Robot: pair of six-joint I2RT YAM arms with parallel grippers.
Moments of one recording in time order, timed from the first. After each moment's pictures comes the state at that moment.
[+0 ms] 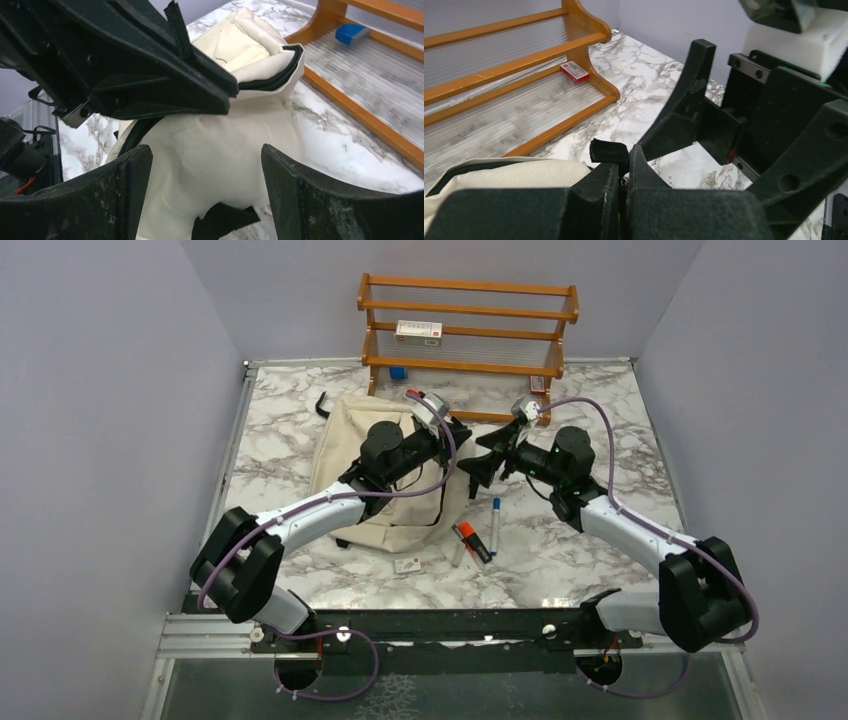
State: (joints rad) left arm -0.71 1.48 0.91 0.65 0.22 -0.16; right arm 0.41 1.26 0.66 0.57 -0.62 0.18
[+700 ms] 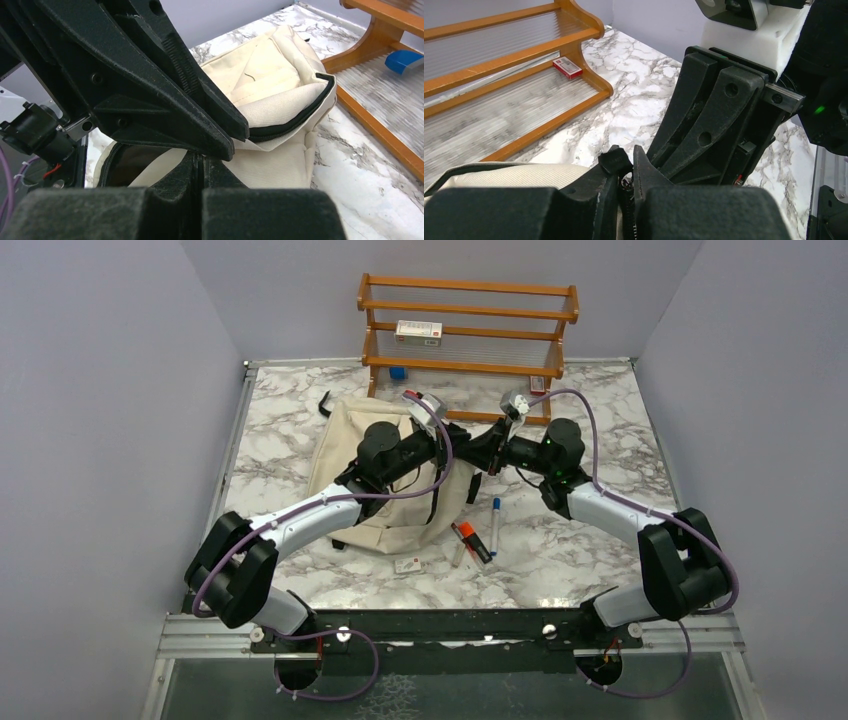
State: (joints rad) left arm -0.71 1.45 0.89 0.61 0.26 -0.18; right arm 0.41 1.44 0.73 0.77 -0.80 0.24
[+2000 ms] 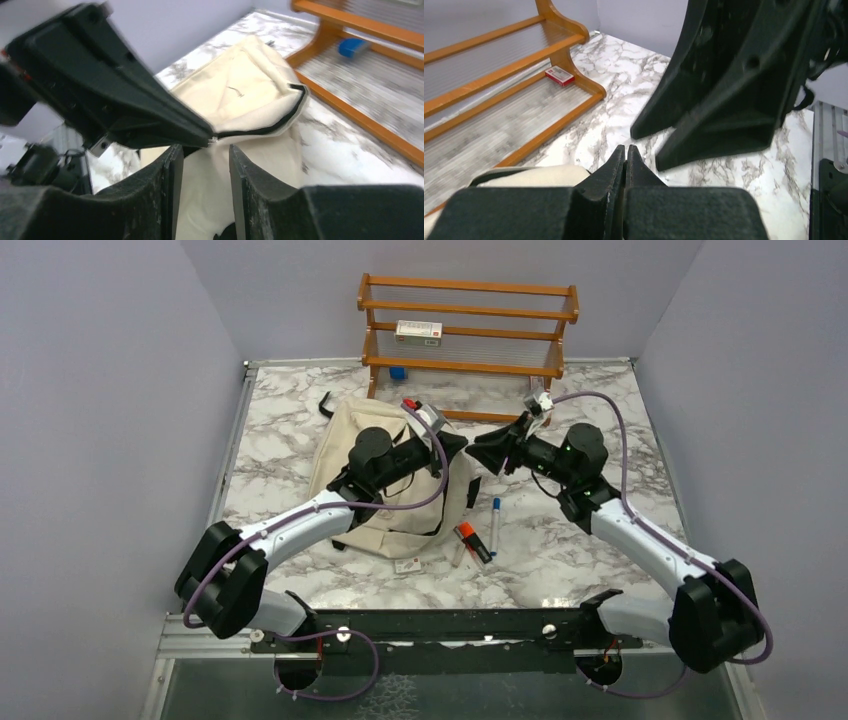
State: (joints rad) left arm -0.70 1.40 0.86 0.62 0.34 -0.09; right arm 0.41 1.23 0.72 0.56 -0.66 0.28
